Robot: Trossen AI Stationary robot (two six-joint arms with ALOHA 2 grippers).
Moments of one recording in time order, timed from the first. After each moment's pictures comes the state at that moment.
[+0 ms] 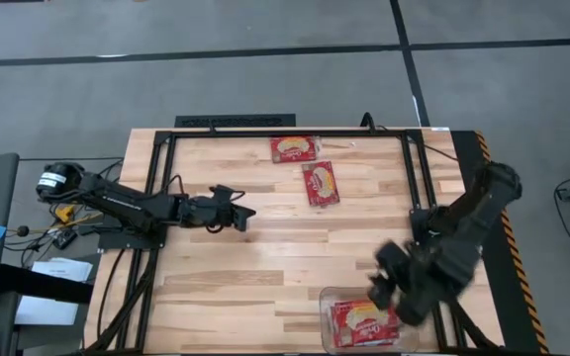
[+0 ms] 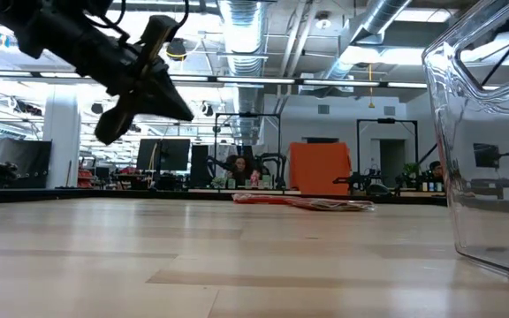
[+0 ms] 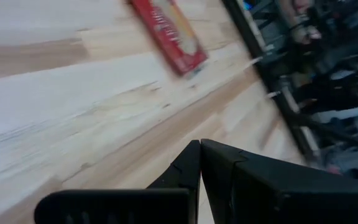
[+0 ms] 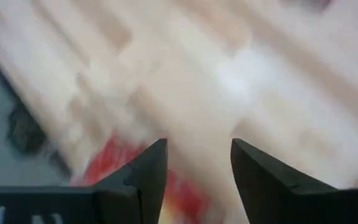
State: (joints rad) left arm -0.10 1.18 0.46 0.30 -0.39 -1.09; right arm 0.85 1.47 1.41 -1.30 0.50 1.59
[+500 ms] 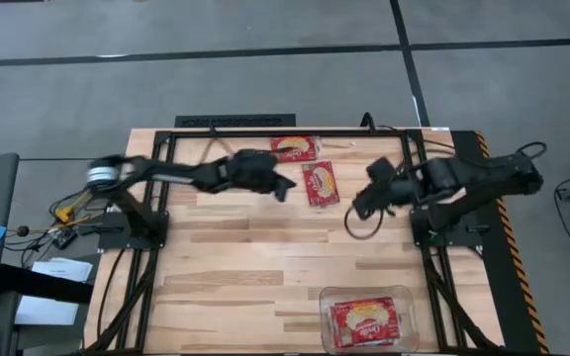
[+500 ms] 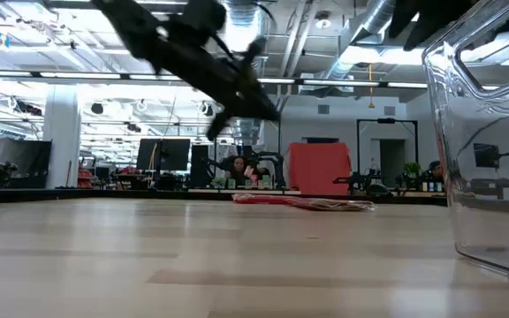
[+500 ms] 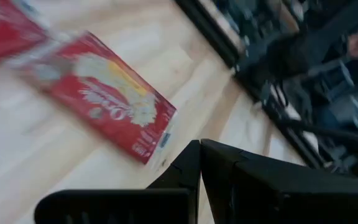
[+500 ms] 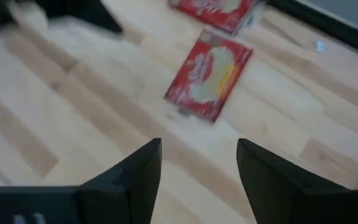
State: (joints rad) left arm 0.26 1.66 0.95 0.35 0.08 -0.74; right arm 0.18 1.19 1.32 -1.24 0.47 1.03
